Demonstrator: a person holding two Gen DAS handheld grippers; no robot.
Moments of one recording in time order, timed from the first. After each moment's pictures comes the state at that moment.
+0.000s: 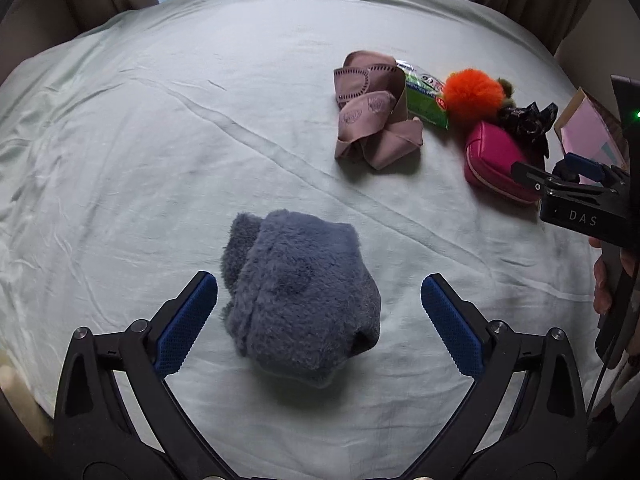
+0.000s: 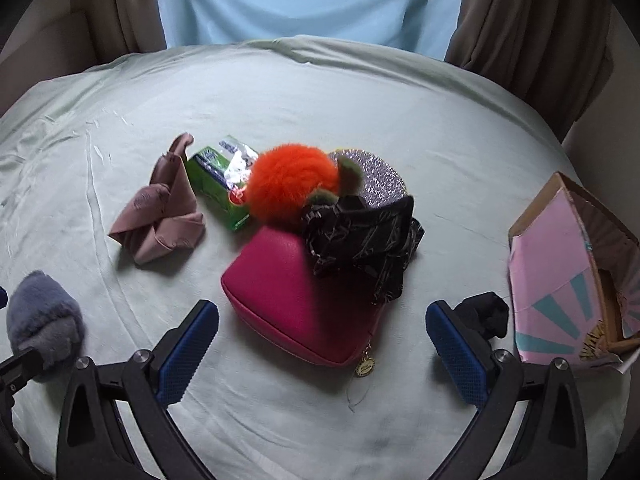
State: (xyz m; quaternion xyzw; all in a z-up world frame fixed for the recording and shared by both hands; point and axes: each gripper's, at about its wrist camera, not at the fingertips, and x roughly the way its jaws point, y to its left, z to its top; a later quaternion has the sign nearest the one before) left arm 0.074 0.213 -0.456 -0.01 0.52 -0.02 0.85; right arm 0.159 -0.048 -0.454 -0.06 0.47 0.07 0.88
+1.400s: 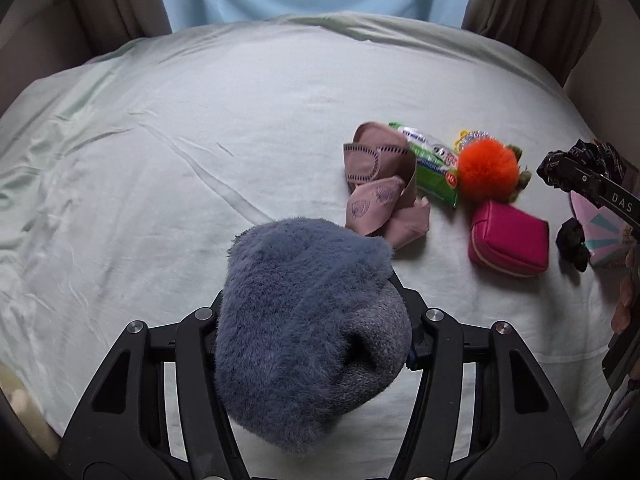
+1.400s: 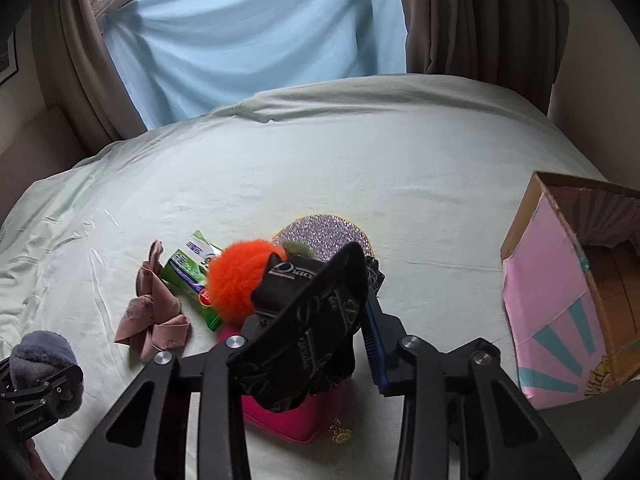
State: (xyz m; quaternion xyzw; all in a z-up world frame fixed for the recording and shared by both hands) left arm 0.115 0.212 -0.403 -0.01 0.47 0.01 0.88; right arm 0.179 -0.098 -0.399 0.07 0.40 0.06 0.91
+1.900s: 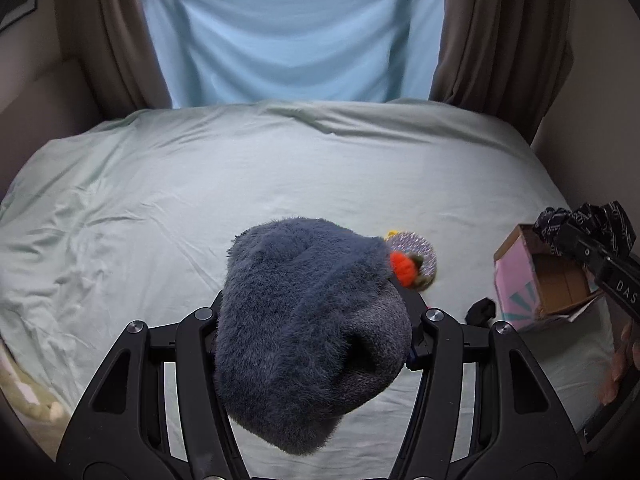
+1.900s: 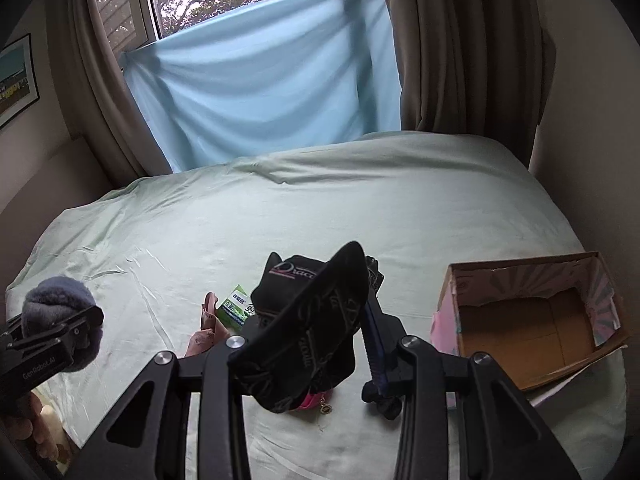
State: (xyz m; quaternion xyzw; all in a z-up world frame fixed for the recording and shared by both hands) left arm 0.111 0.122 -0.227 0.00 0.40 0.01 0.92; right arm 0.132 -0.159 -0.247 0.08 0.37 0.07 0.92
